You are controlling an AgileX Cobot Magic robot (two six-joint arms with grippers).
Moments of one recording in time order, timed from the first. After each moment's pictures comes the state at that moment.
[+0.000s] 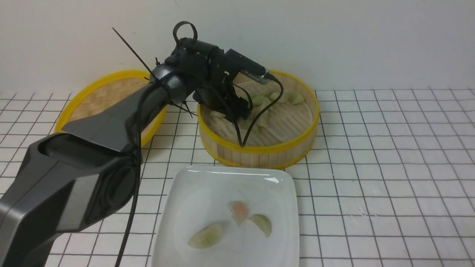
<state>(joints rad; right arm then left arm) 0.03 -0.01 0.02 0.08 0.38 -0.02 -0.39 2.55 -2.35 0.05 0.89 0.19</state>
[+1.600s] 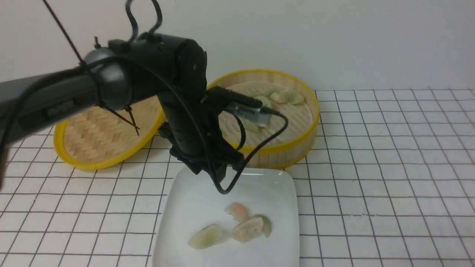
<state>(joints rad) 0.03 -0.01 0.02 0.08 0.38 -0.03 -0.49 1.85 -1.55 -0.12 1.11 0.07</state>
